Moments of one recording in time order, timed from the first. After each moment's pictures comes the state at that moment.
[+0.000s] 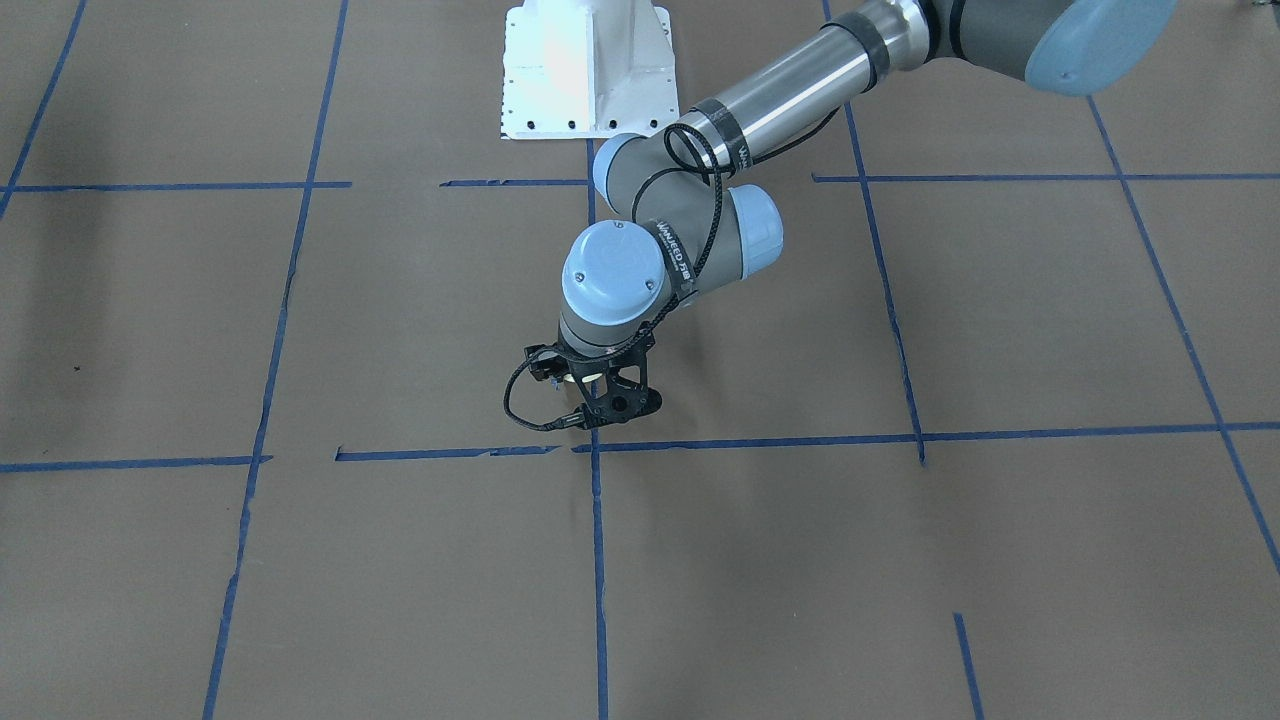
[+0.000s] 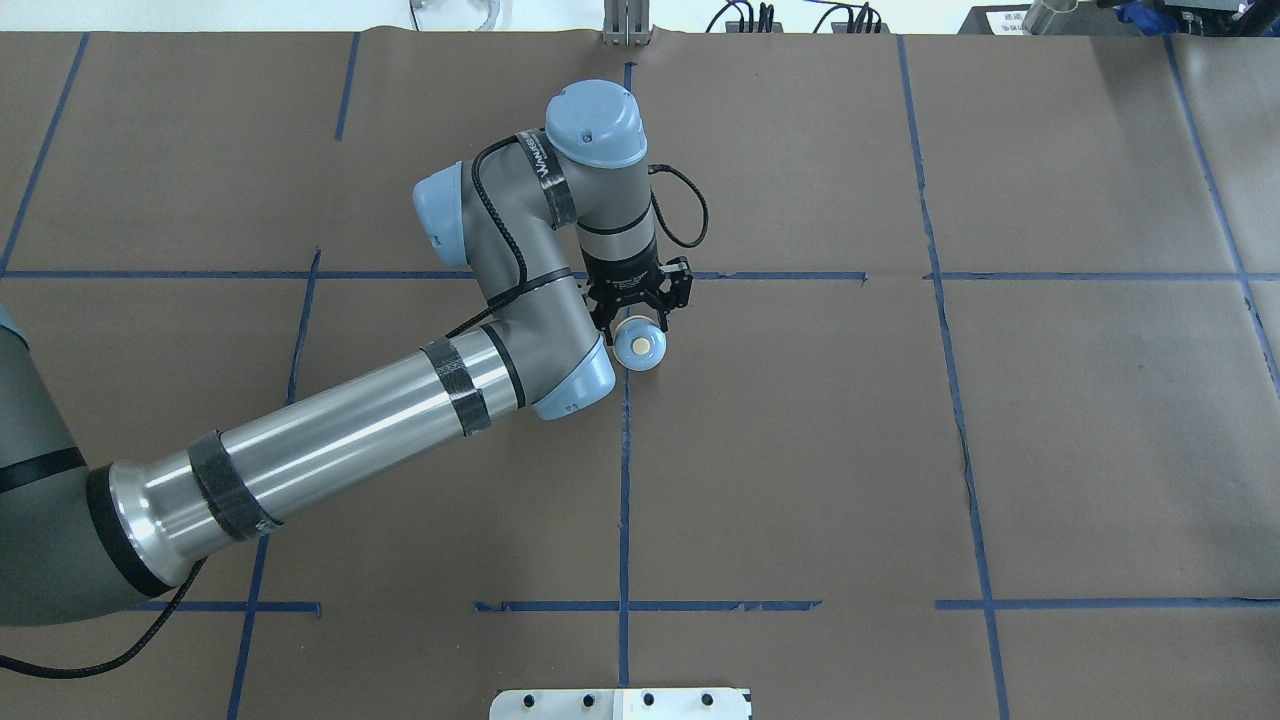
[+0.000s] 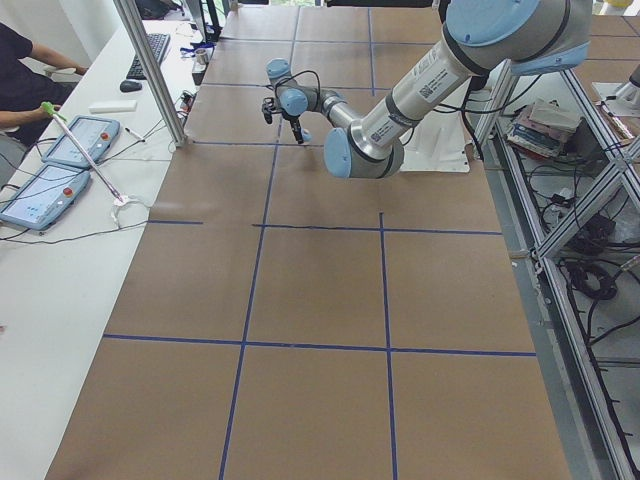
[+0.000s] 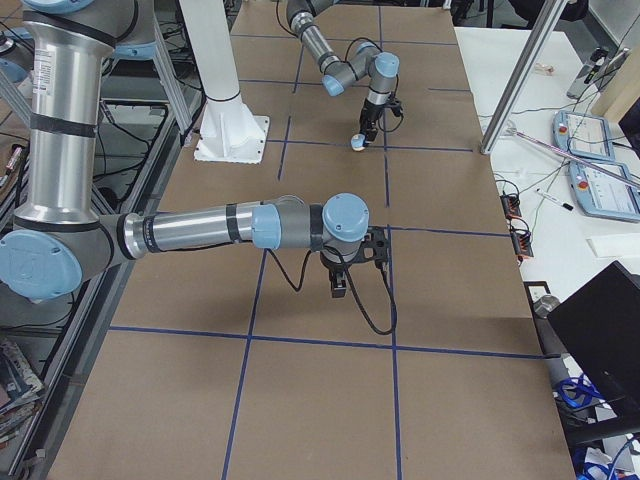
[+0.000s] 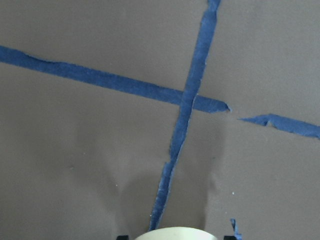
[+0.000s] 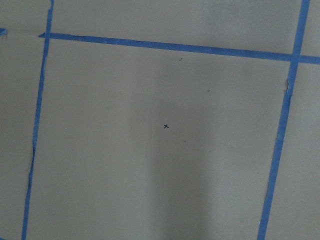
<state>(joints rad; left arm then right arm) -0.62 -2.63 -1.02 -1.80 -2.18 -1.37 1.49 -1.72 1.89 -1.69 2.54 -0.06</state>
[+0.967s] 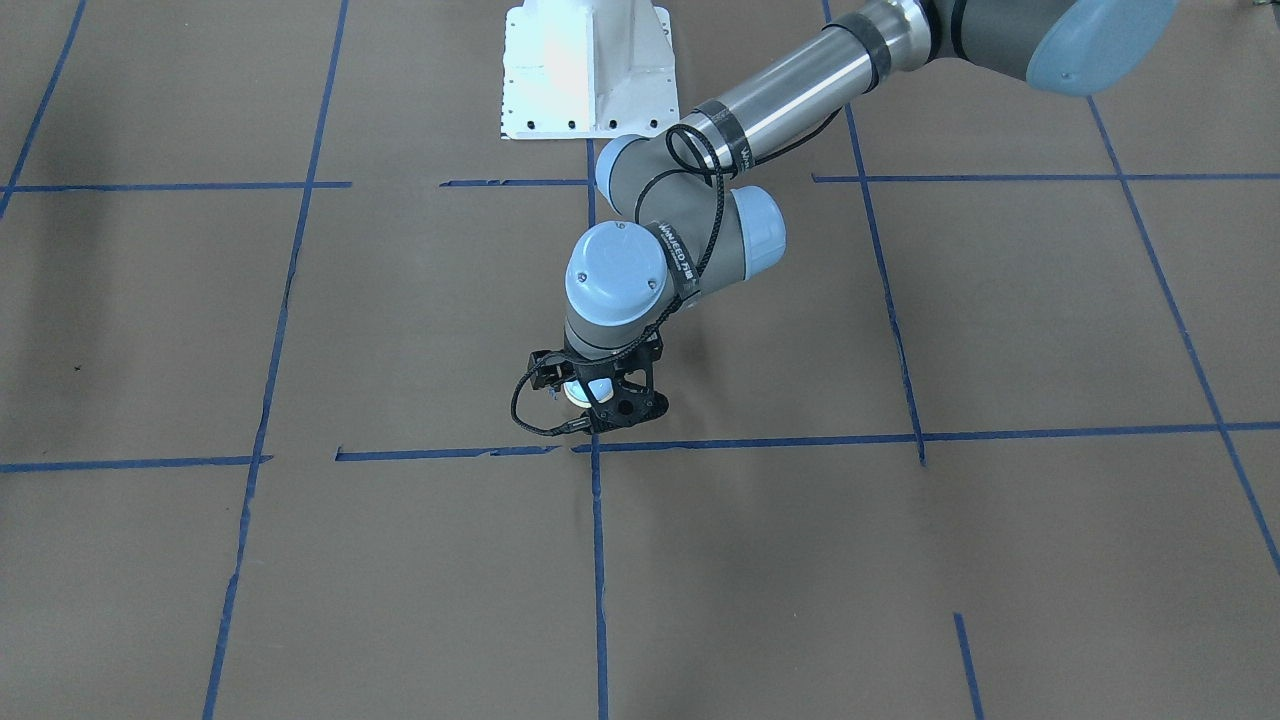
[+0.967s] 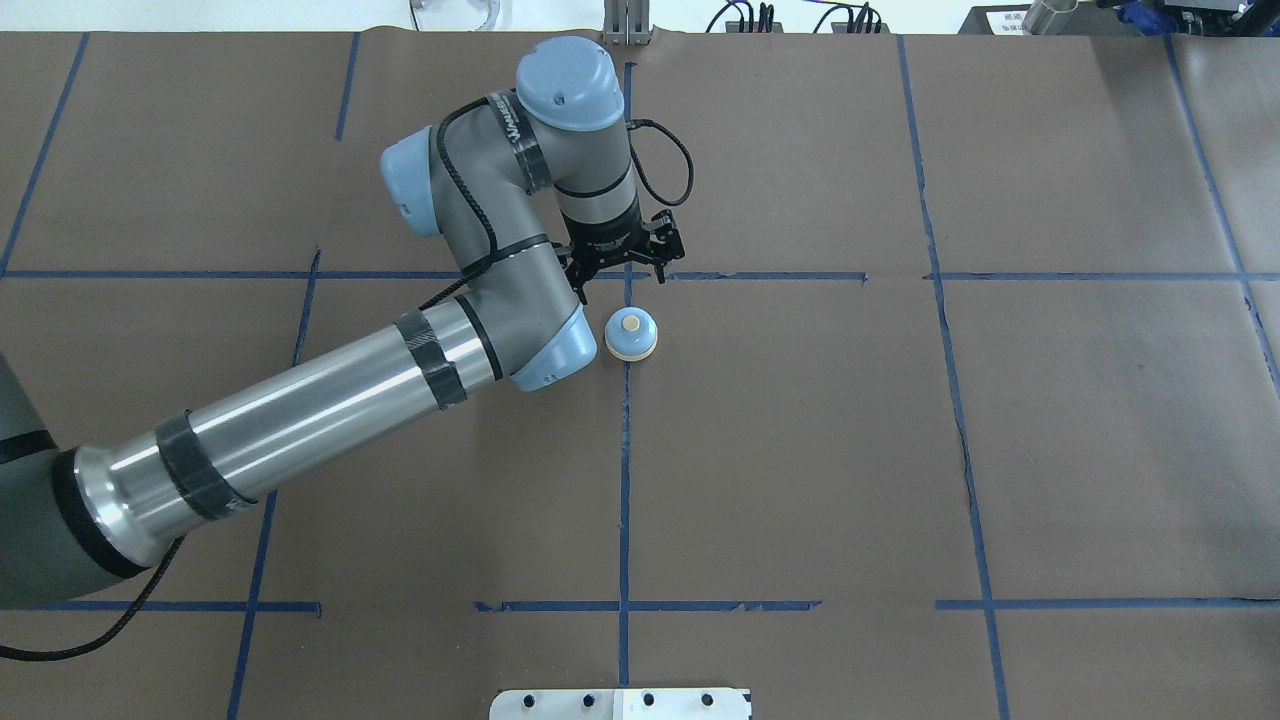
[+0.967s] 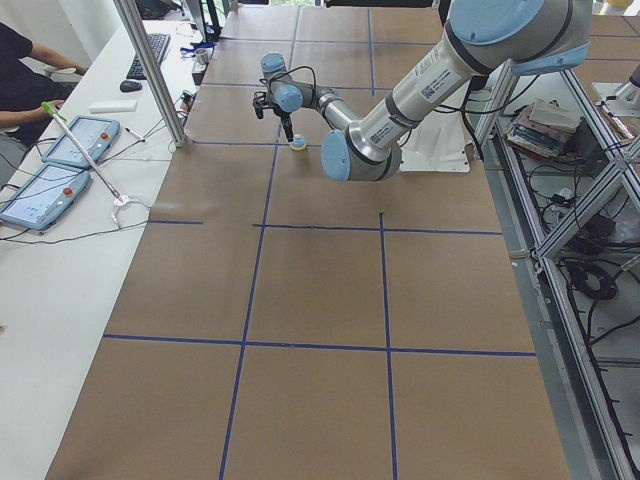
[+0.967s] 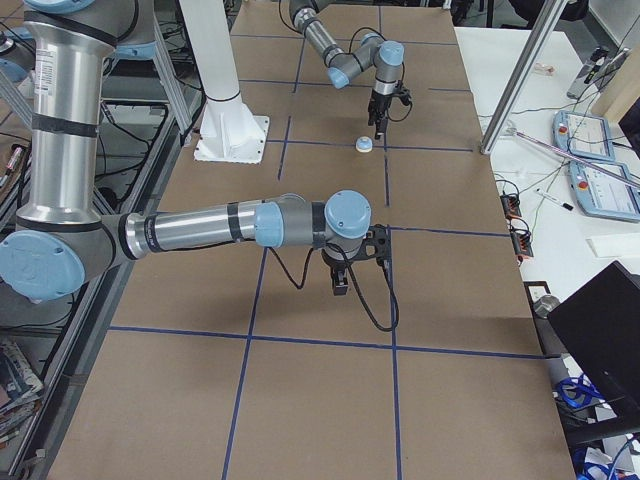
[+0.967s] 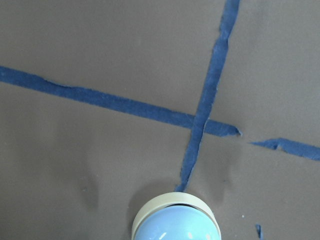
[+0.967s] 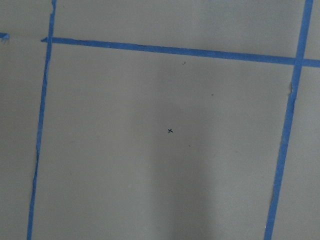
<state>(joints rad) -0.68 -2.59 -1.14 -1.79 -2.14 -1.37 1.47 -1.70 1.90 -1.69 2.53 0.01</state>
